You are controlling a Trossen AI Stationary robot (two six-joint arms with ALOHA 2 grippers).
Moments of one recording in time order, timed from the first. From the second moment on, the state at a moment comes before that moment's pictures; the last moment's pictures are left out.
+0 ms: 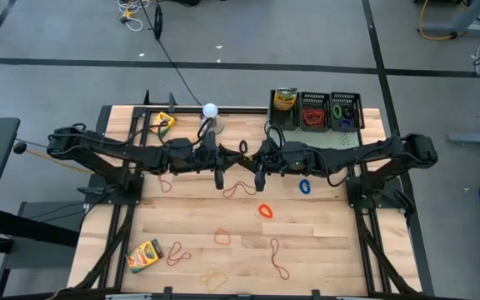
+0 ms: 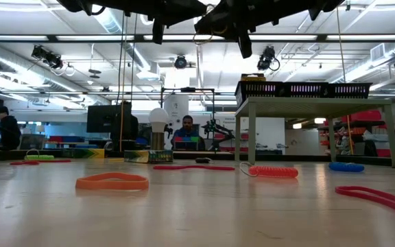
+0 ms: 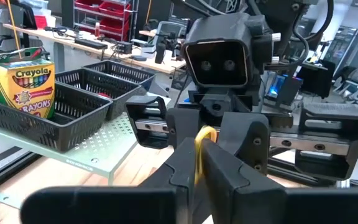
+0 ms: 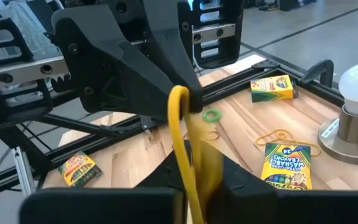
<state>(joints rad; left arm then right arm) -0.06 1.33 0.82 0.50 -0.28 -0.19 0.03 1.47 0.97 0.28 0.17 0.36</state>
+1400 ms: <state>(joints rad) -0.07 1.19 0.35 0.81 -0.42 -0.35 0.07 1.82 1.00 -0.03 0.02 0.32</state>
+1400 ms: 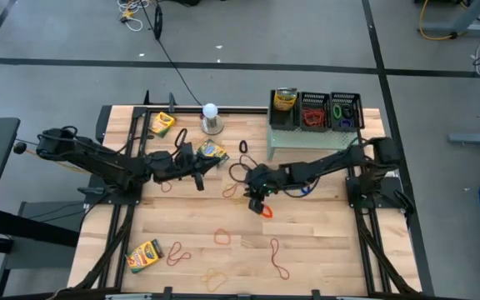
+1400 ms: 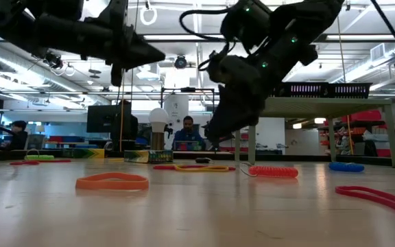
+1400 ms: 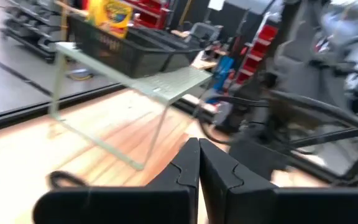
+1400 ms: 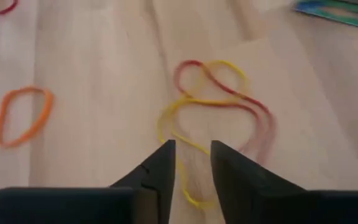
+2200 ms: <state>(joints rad) -0.07 1.19 0.35 0.75 -0.44 -0.35 0.14 2.08 1.24 -0.10 0.24 0.42</state>
